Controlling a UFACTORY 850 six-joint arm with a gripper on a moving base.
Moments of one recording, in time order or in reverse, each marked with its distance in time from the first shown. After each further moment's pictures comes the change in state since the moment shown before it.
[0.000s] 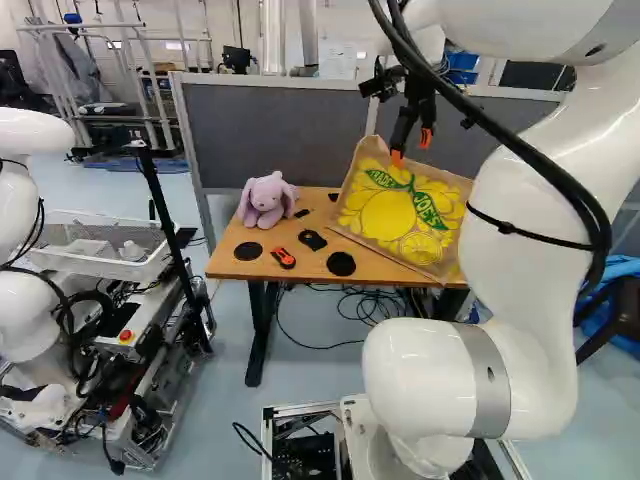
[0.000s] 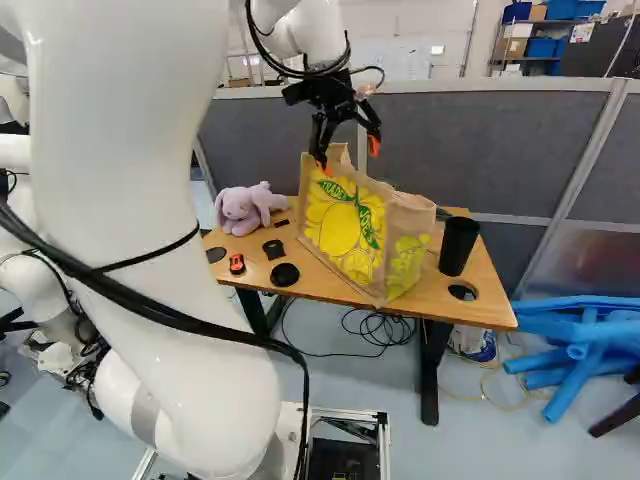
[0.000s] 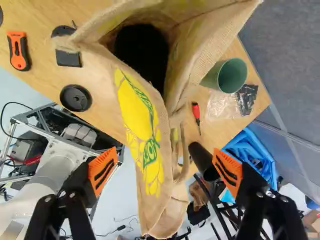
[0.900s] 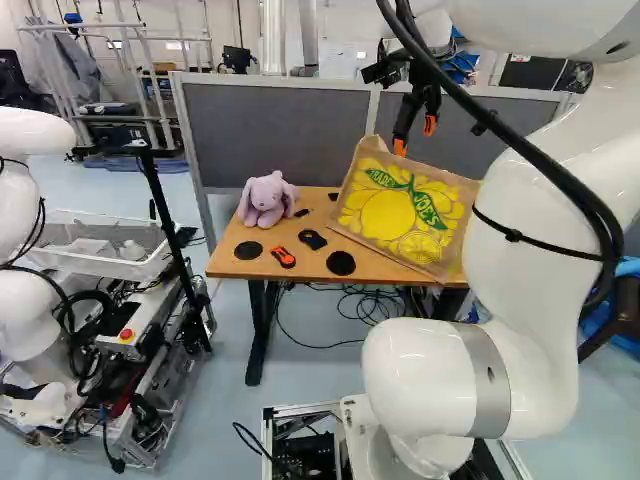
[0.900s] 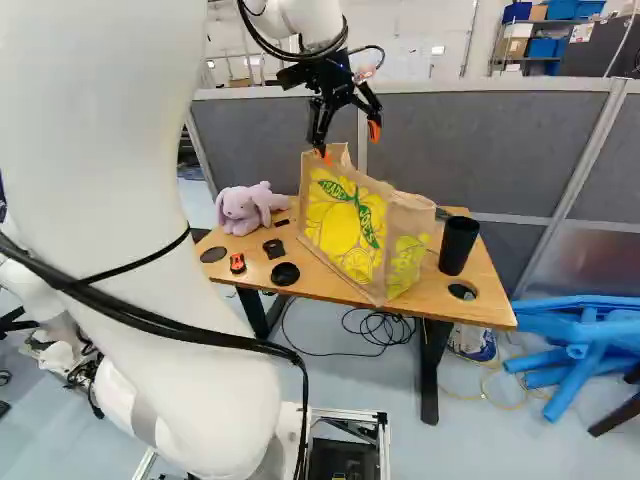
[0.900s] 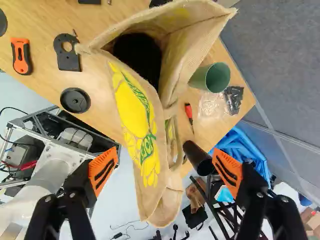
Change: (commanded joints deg) arm 0.0 2.2 -0.8 0.0 0.0 0.0
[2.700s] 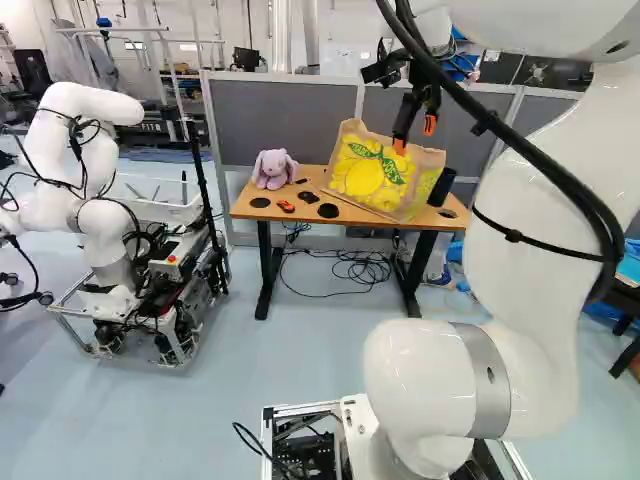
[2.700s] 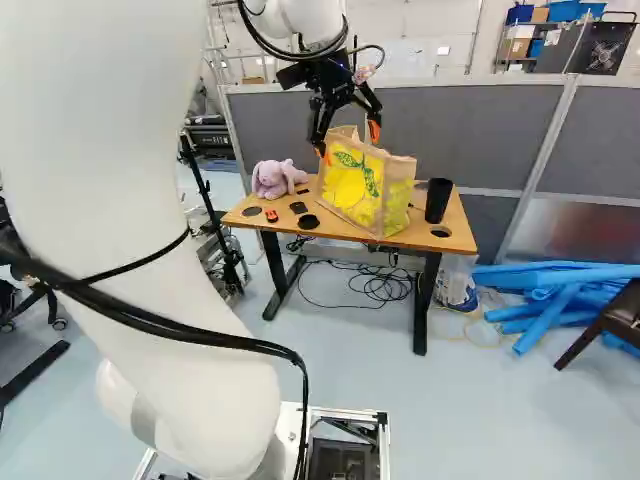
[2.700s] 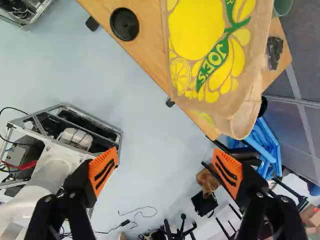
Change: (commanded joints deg) arm 0.0 0.0 0.0 0.0 0.0 0.0
